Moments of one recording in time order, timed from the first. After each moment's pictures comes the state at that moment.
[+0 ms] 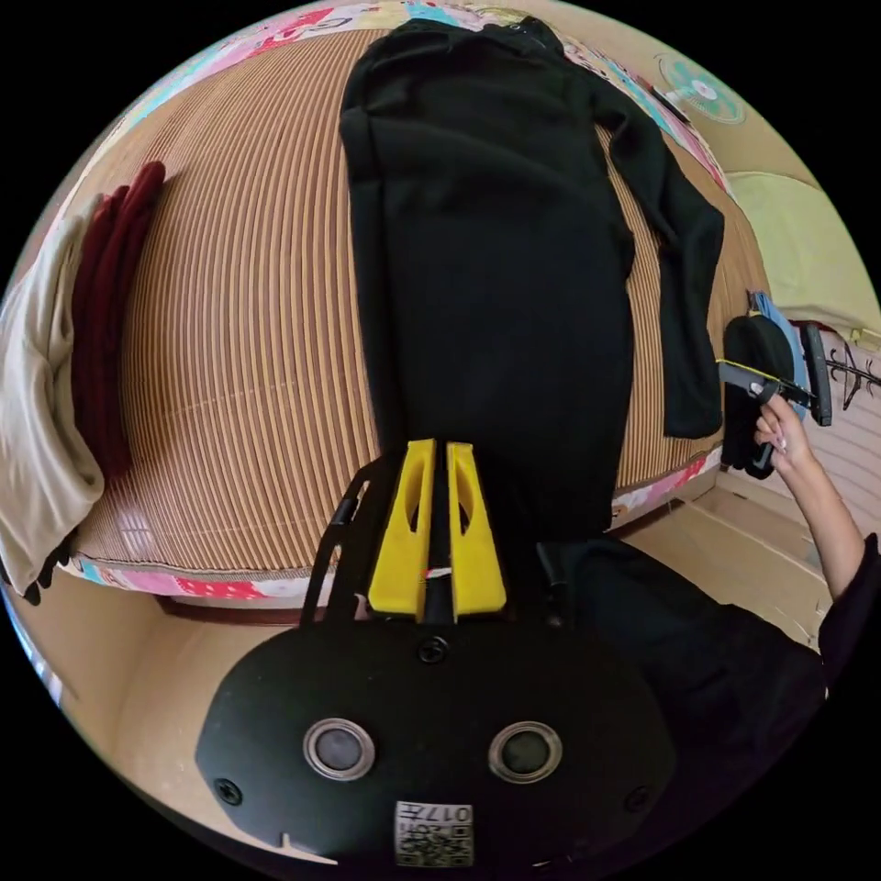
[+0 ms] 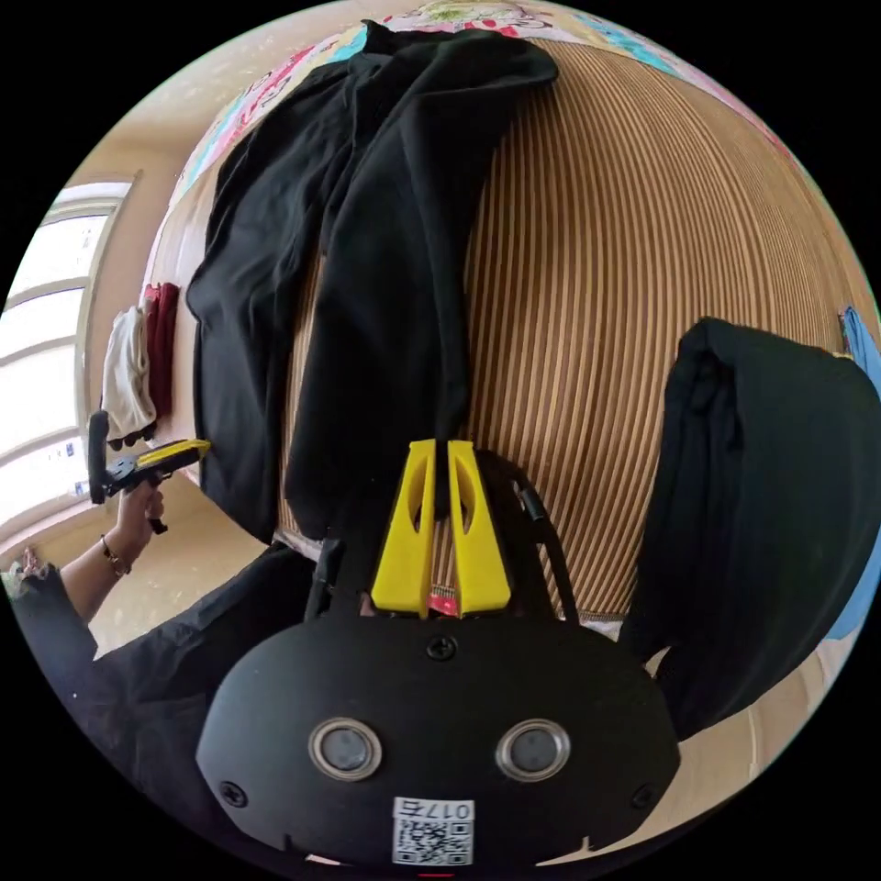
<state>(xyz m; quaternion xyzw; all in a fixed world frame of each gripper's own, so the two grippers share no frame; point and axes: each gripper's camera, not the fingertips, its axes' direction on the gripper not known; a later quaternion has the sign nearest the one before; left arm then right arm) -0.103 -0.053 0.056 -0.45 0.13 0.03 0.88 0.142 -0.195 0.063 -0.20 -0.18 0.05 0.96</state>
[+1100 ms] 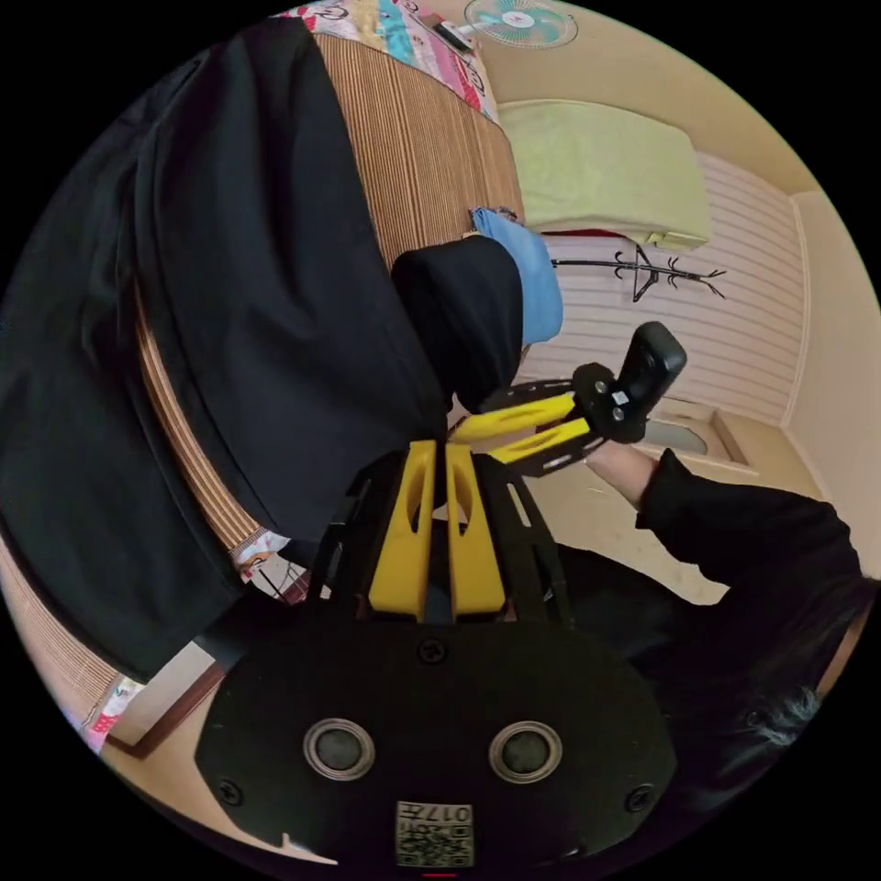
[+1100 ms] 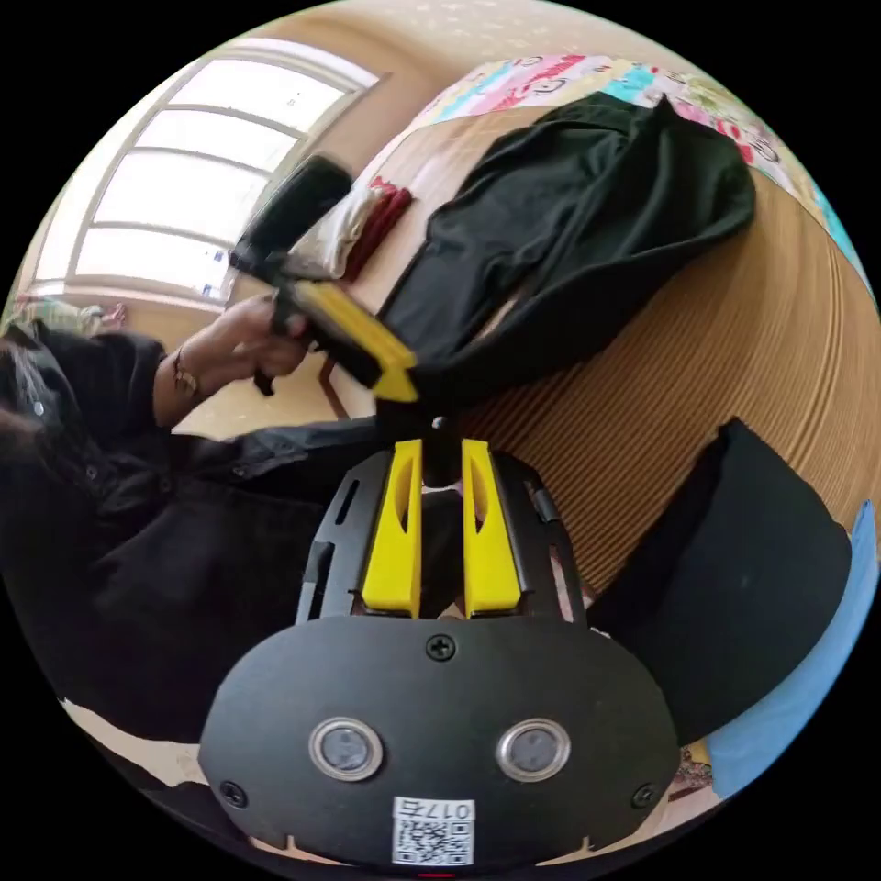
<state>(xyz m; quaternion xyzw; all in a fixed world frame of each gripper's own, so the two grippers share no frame) 0.002 -0.153 0.045 -0.44 0.49 0.02 0.76 0.303 -0.152 -0.041 -0.19 -0.33 -0.15 0.91</state>
